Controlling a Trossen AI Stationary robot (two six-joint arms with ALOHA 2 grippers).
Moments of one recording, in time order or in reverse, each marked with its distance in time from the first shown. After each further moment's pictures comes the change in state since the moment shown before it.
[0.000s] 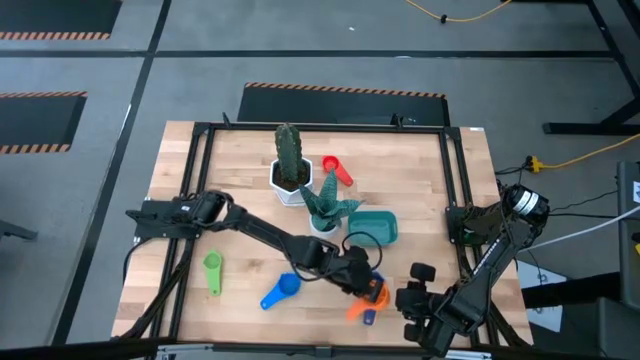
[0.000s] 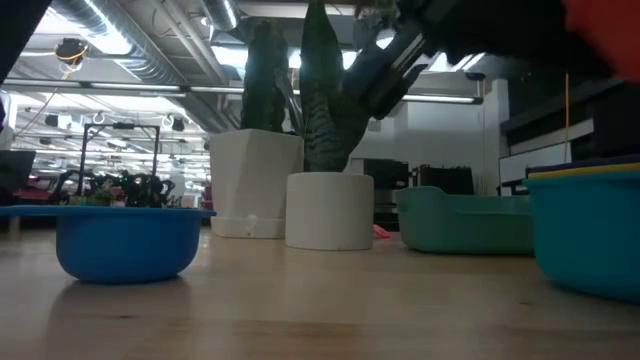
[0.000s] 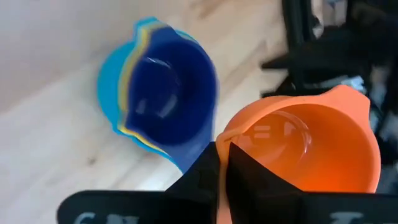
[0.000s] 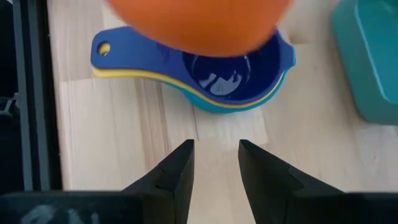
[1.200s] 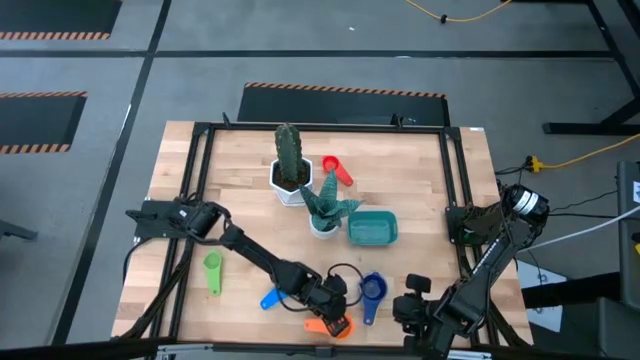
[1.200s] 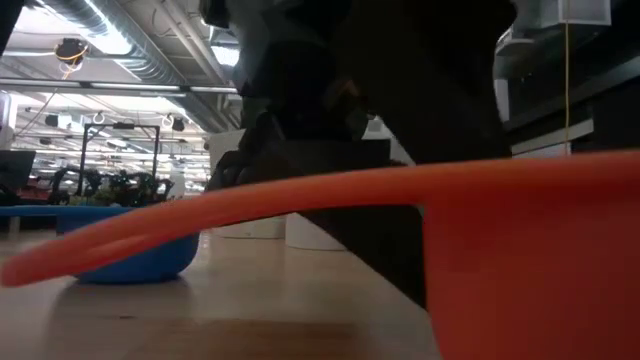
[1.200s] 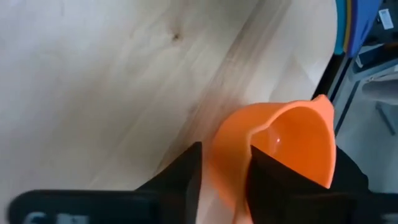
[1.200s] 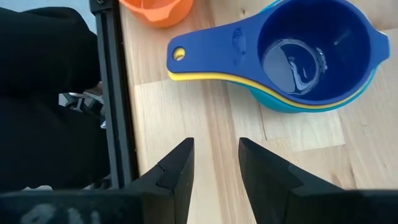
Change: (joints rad) left arm -0.139 0.013 -0.225 0.044 0.038 0.268; right arm -0.005 0.000 0.000 0.178 -0.115 -0.003
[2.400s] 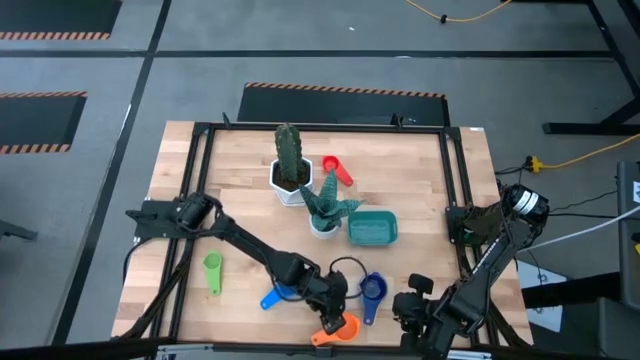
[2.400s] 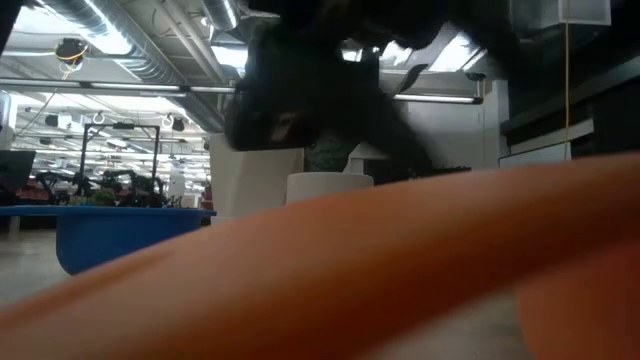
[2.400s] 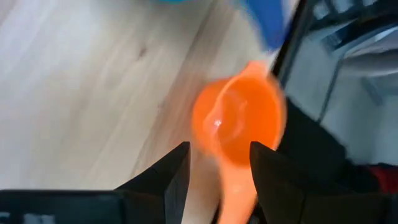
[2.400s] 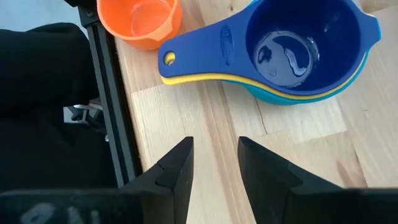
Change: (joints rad) left arm 0.025 -0.097 0.000 -0.071 0.086 0.123; right arm -0.002 0.000 0.001 -0.004 0.007 0.106
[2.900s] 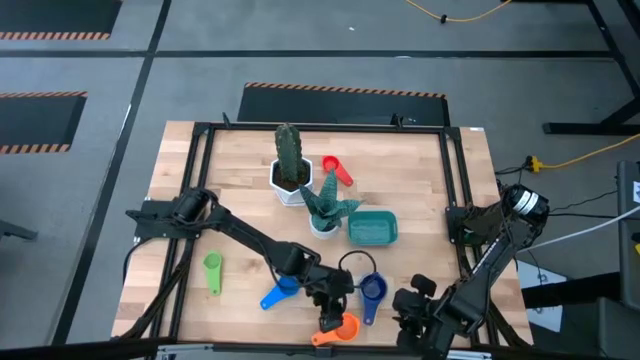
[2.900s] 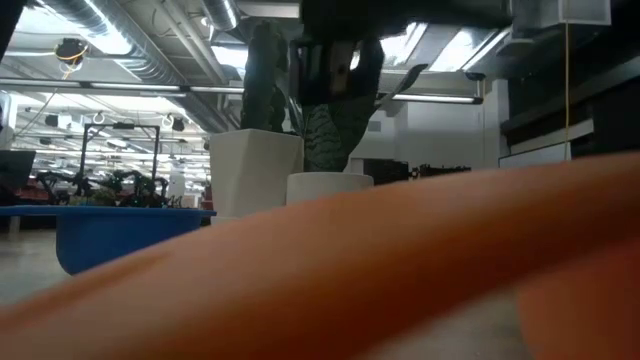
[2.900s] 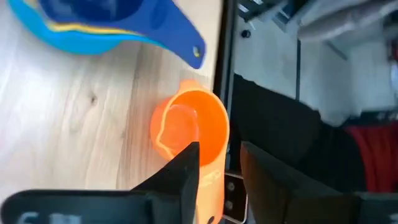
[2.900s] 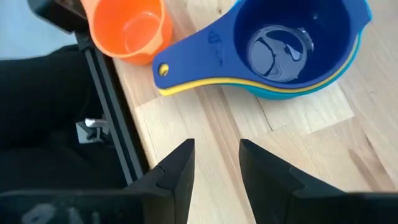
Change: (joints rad) left arm 0.043 -0.054 0.000 0.065 0.123 0.239; right arm 0.000 0.000 0.000 0.000 0.004 0.137
